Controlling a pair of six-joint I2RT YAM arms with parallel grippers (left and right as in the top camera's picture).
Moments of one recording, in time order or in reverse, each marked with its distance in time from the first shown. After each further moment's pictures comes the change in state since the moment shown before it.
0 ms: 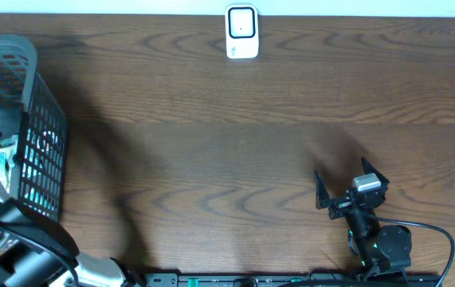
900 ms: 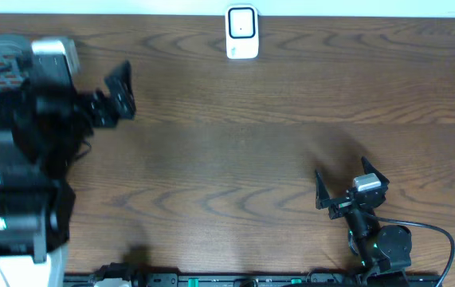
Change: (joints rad) left arm -0.684 -0.711 -0.119 0.245 0.655 0.045; right arm 0.000 0.000 0.000 0.000 0.000 0.000
